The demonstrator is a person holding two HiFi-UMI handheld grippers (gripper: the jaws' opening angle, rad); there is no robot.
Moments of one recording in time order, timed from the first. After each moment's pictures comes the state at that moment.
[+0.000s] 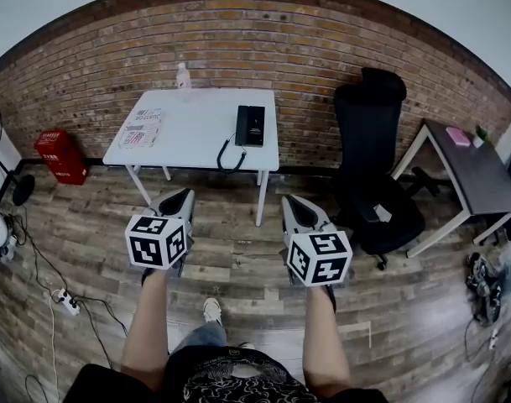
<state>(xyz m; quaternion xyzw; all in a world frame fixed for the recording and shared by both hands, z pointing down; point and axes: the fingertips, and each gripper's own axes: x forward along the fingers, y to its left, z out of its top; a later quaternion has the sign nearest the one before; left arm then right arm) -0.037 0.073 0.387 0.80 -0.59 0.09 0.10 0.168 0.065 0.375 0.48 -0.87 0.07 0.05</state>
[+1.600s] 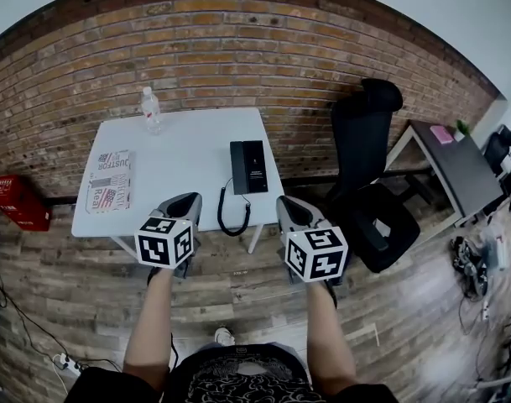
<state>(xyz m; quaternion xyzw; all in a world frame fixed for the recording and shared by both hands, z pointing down) -0.120 -0.223 0.423 0.86 -0.48 0.09 0.15 0.057 -0.193 0.391 0.55 -0.83 0.08 0.11</state>
